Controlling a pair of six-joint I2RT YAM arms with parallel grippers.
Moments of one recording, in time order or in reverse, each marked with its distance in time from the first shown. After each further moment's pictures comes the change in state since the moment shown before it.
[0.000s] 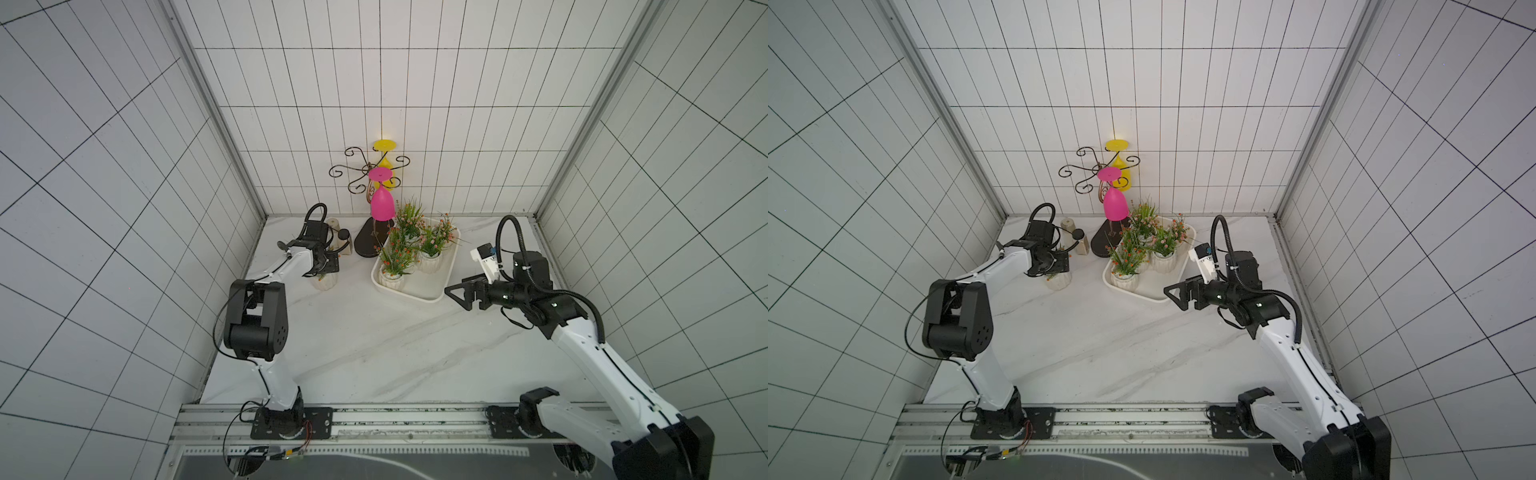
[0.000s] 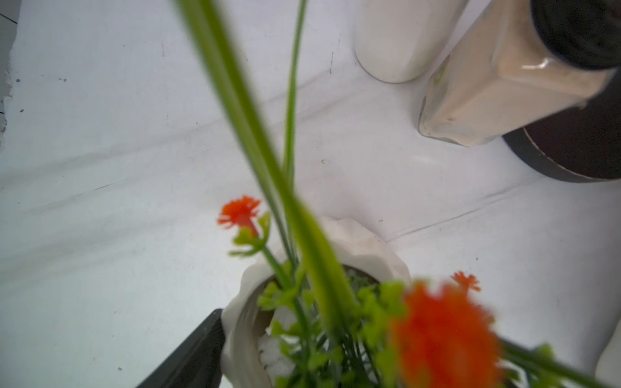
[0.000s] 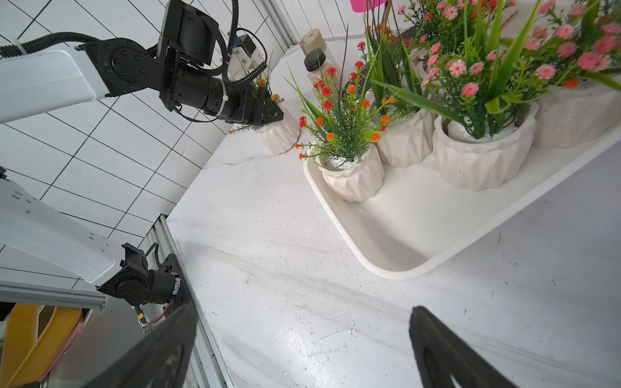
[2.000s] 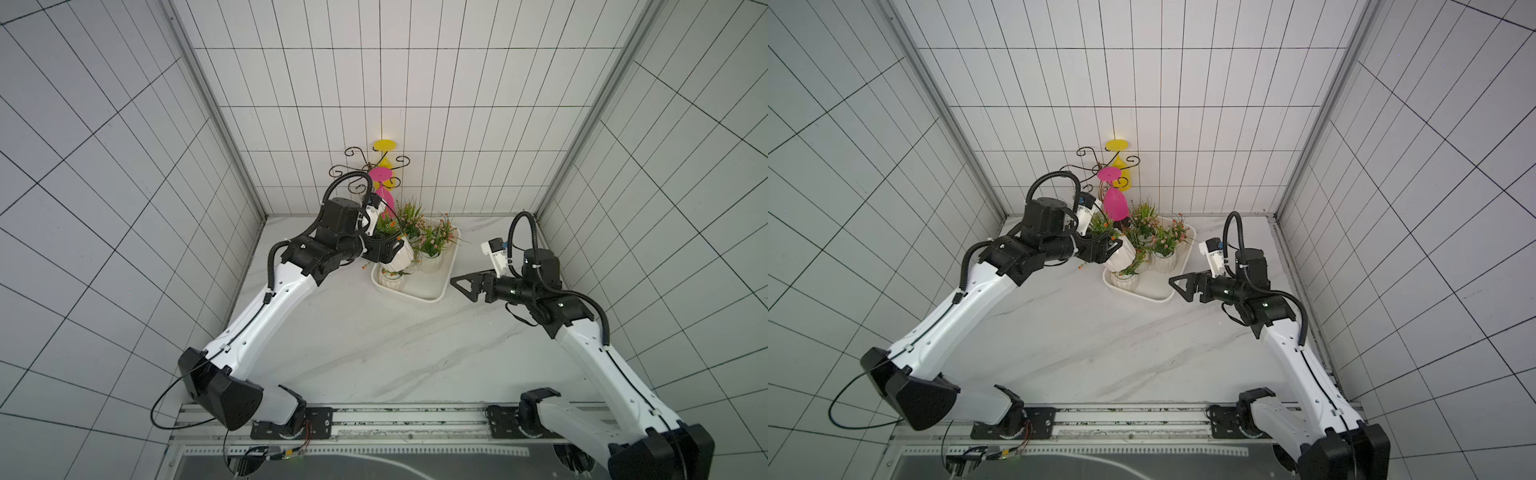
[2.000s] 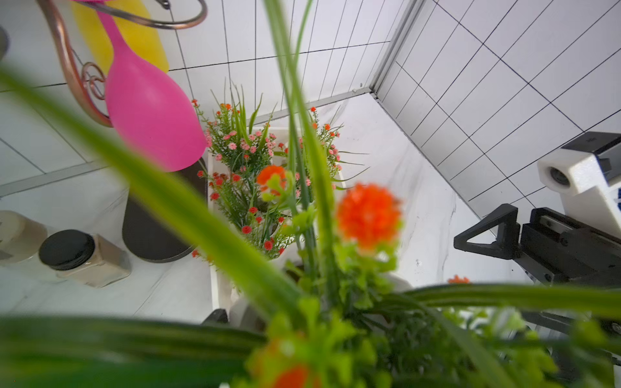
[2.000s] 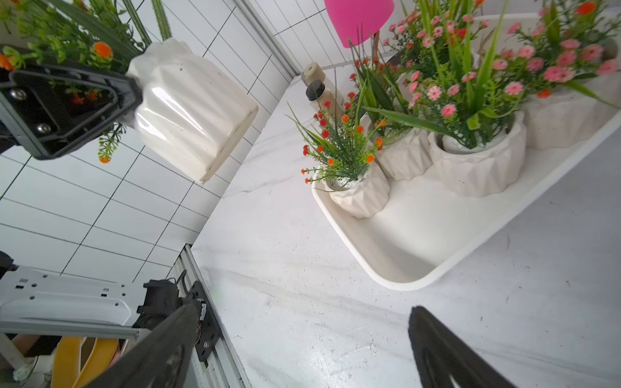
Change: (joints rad) left arm -0.427 -0.357 0.251 -0.063 0.394 0.053; right arm -0.092 -0.020 0.000 0.062 -0.070 0.149
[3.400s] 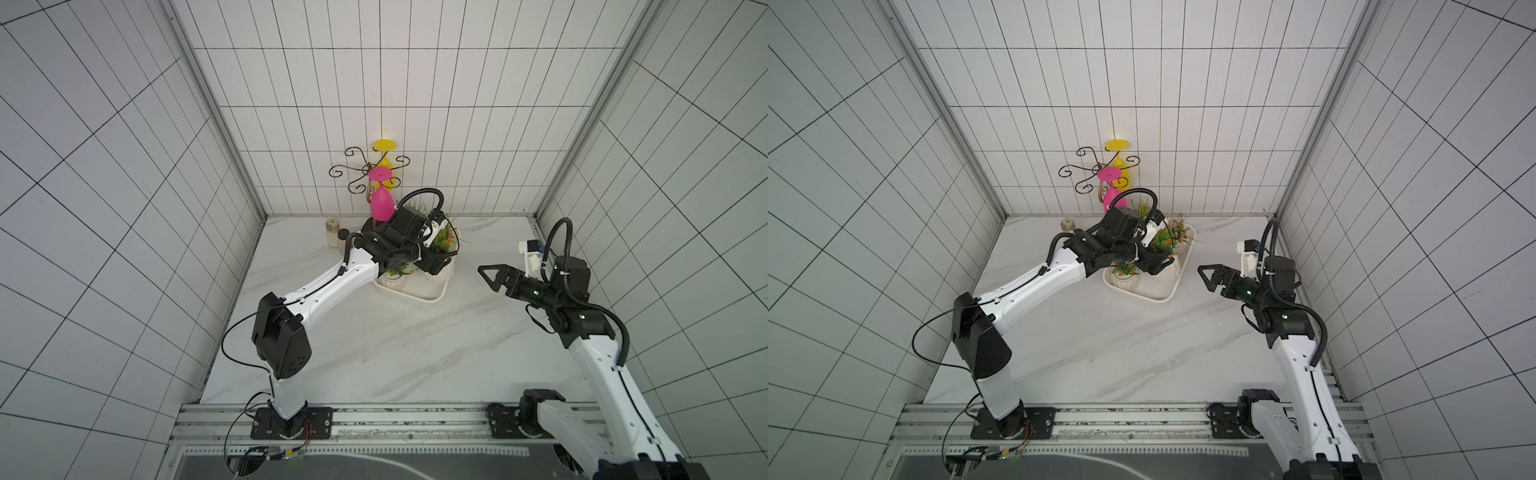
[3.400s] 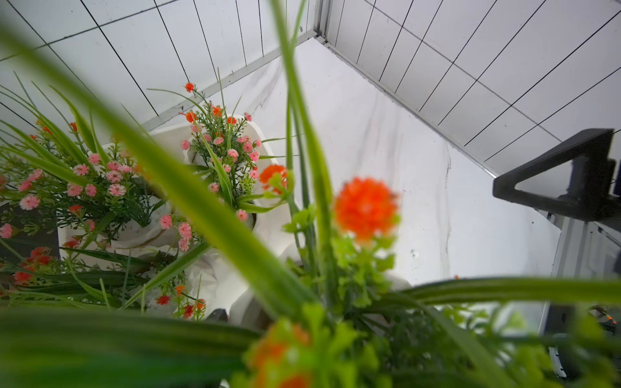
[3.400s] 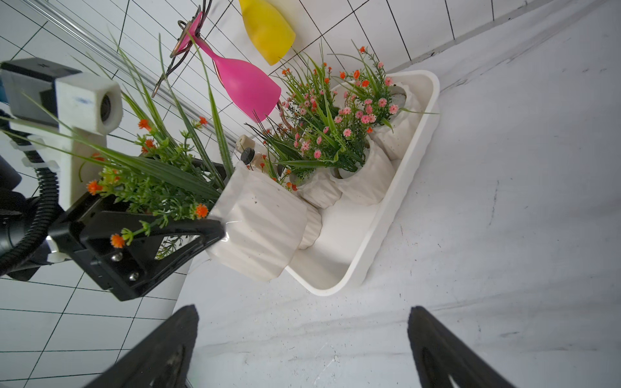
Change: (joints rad) left arm -0.214 0.370 0.163 0.095 -0.068 0.130; right arm -0.202 -0.108 -0.049 -0.022 0.098 0.125
